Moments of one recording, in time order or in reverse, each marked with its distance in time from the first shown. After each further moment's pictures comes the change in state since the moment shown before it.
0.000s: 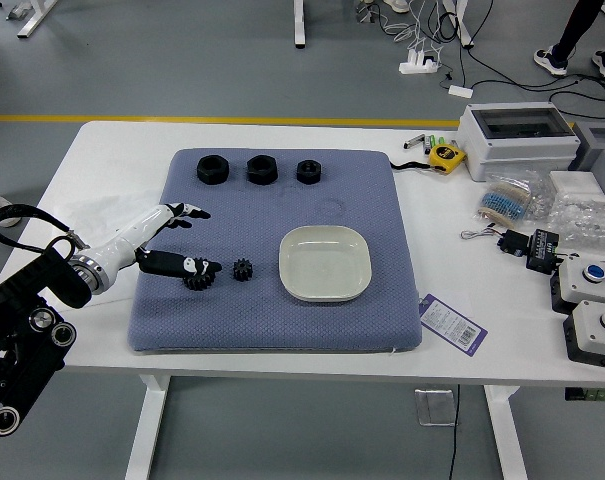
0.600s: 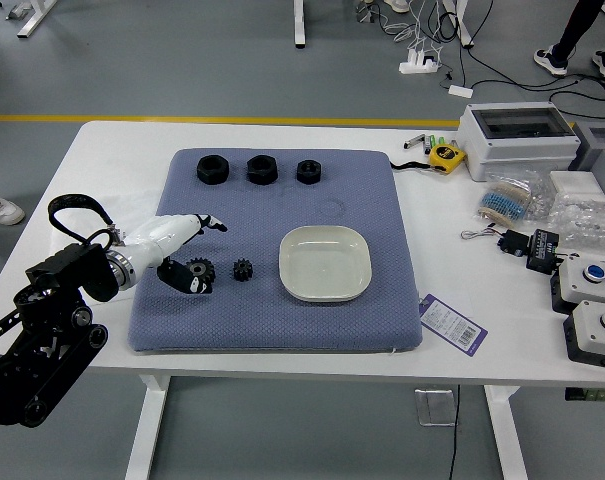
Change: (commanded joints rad) left arm -0.090 -0.001 0.136 0.086 0.112 0.013 -0.009; right arm 0.008 -0.001 0.006 0.001 -0.010 -0.002 -0.005
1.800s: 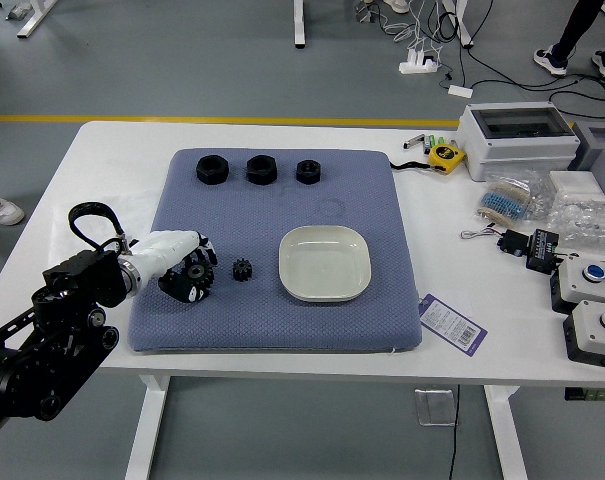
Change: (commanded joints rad) left arm -0.047 -0.019 0.061 0.124 0.027 0.000 0.048; right arm -0.012 0.002 0.014 0.002 -0.024 -0.002 -0.007
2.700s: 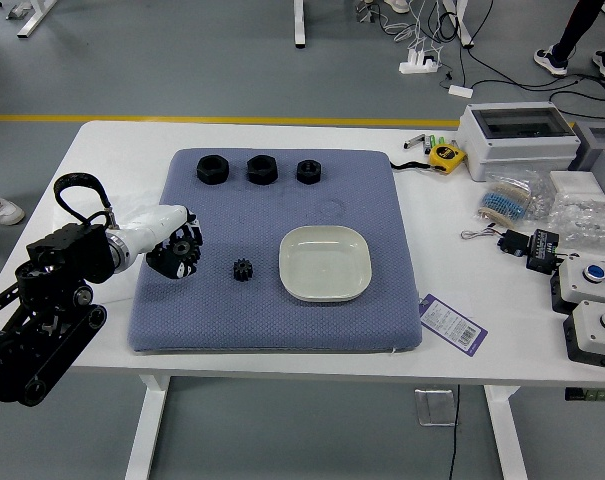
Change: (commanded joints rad) left arm -0.032 0.039 -0.058 -0.107 0.026 -0.082 0.066; right arm 0.008 -0.002 -0.010 0.000 0.020 0.001 0.005
